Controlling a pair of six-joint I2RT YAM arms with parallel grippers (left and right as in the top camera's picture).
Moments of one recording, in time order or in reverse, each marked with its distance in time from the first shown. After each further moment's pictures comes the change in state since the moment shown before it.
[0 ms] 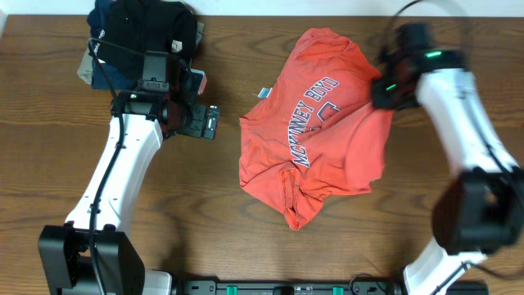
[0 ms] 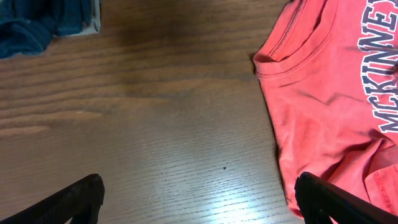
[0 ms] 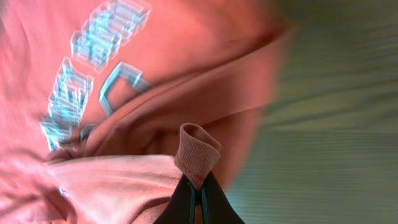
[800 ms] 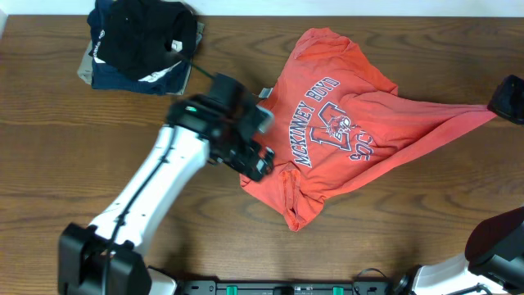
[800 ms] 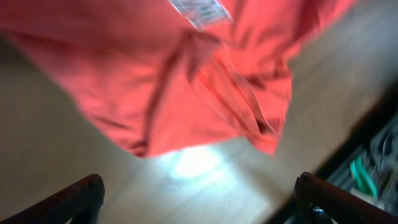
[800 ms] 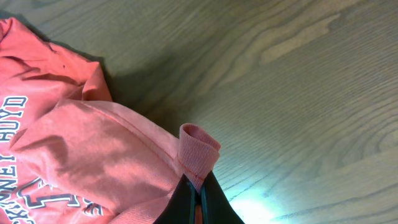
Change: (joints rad) left arm -0.362 0.008 0.002 -0.229 0.246 0.037; right arm -0.494 -0.101 0.056 -0.095 -0.035 -0.015
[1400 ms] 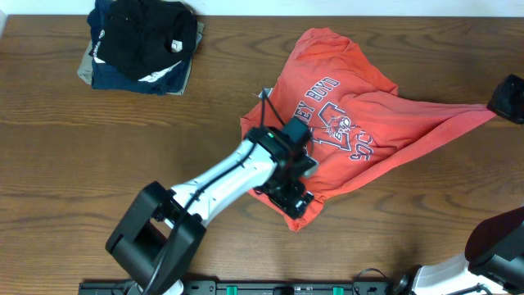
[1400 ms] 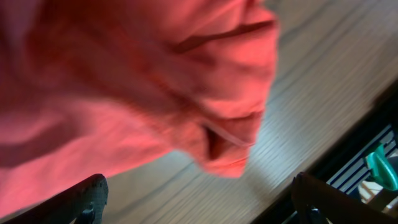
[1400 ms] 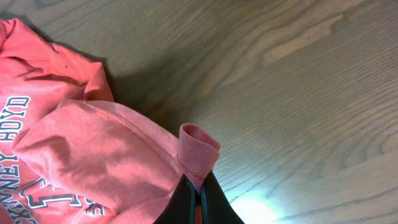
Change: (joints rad) left arm -0.296 0.208 -0.048 0.101 -0.028 -0.149; right arm 0.000 0.000 -0.003 0.006 -0.007 0.000
